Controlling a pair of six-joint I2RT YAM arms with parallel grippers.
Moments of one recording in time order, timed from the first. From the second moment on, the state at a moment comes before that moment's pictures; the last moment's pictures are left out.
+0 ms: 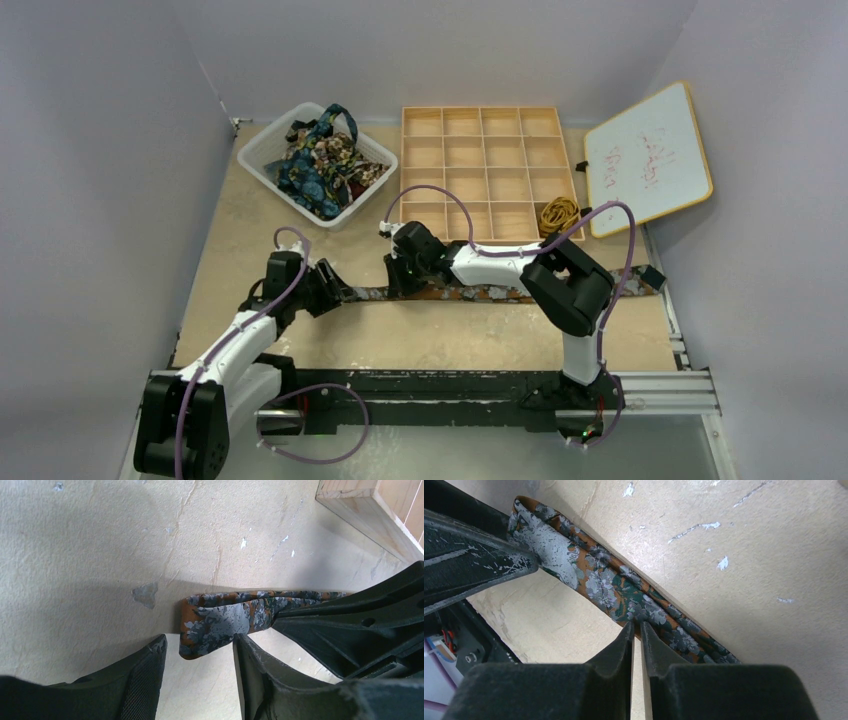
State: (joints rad) left arm -0.14 0.94 0.28 -0.18 0.32 -0.71; right arm 0.93 1.91 1.13 -0.12 -0.22 0.49
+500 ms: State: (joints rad) left arm -0.14 0.99 0.29 -0.12 0.32 -0.62; right arm 0.90 1.93 1.16 -0.12 -0.28 0.40
